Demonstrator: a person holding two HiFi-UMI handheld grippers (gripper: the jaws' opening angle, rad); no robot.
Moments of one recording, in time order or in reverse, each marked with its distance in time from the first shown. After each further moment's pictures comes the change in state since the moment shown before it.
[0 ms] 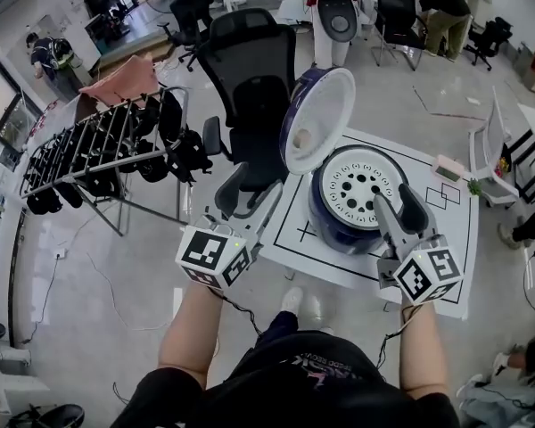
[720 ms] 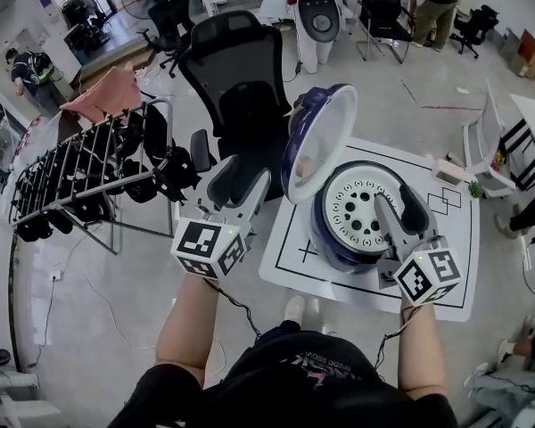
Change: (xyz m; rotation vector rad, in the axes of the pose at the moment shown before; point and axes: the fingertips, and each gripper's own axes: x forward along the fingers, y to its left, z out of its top) left arm 0.070 0.076 -0.014 -0.005 0.026 -0.012; right arm 0.059 -0.022 -0.003 0.004 -0.002 -0.088
